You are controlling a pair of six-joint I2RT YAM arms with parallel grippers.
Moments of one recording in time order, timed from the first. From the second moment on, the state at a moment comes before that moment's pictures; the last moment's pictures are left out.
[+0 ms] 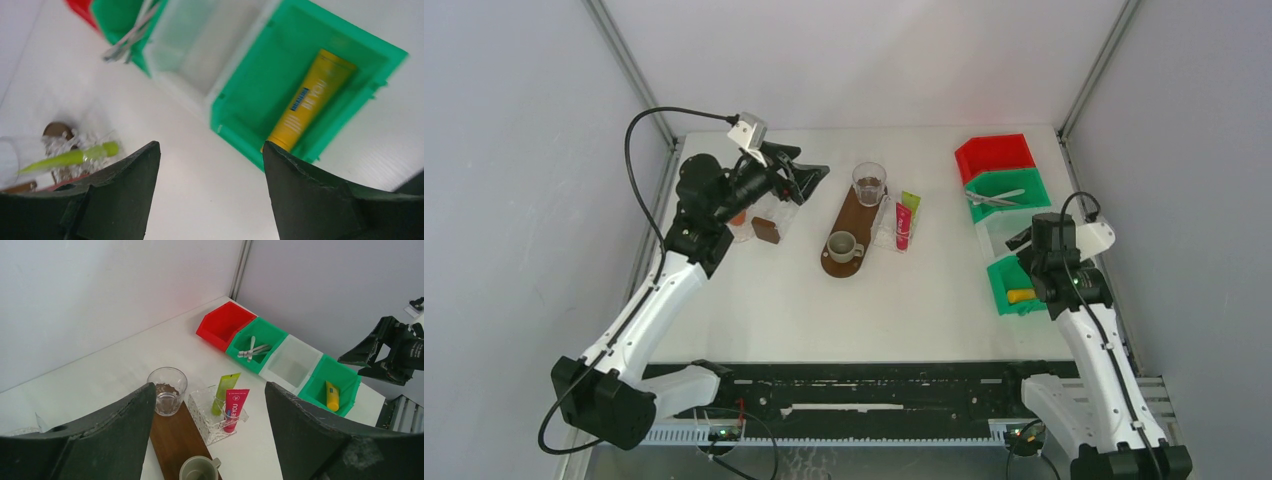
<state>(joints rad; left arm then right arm) -0.36 1.14 1.08 0.15 0.45 -0.21 0.10 0.81 0.84 -0.78 0.43 0.88</state>
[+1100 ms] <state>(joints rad) -0.30 1.15 1.08 0.13 0.48 -0.19 -0.08 0.70 0.58 -0.99 0.36 1.21</state>
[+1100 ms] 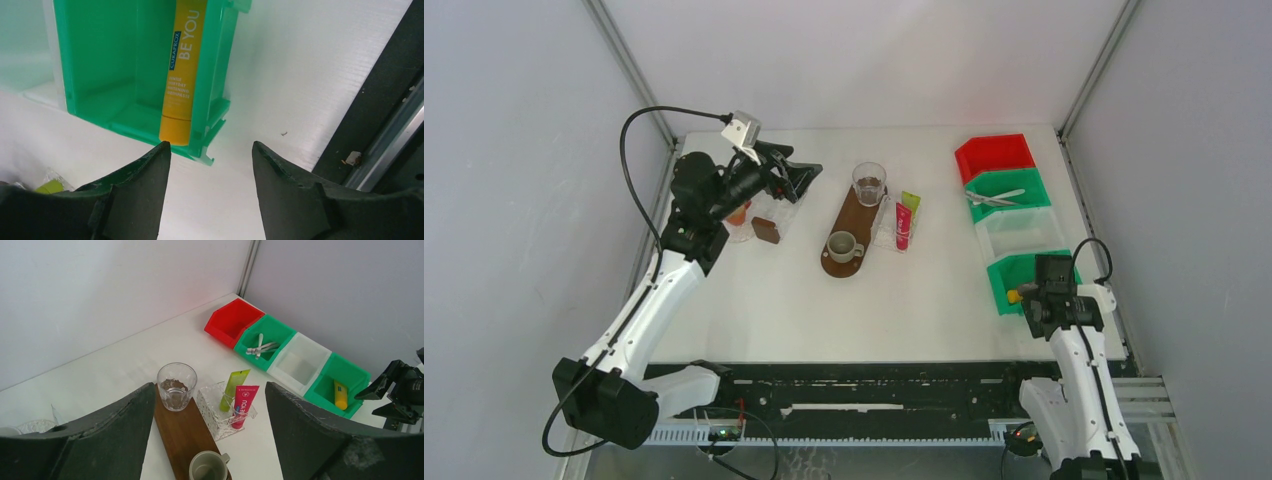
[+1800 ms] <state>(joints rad) -0.30 1.15 1.08 0.13 0.49 -0.19 -0.23 0.77 0.50 -0.78 0.27 1.09</state>
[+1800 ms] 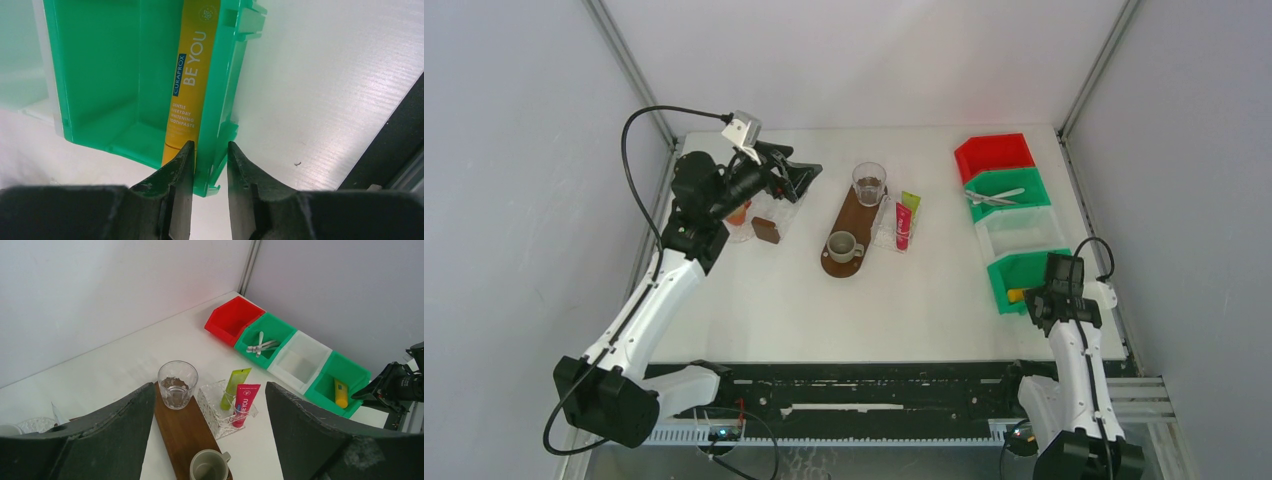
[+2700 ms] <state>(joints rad) -0.30 1.16 1.08 0.12 0.49 -0.19 -0.24 0.95 0.56 -0.60 0.17 0.80</state>
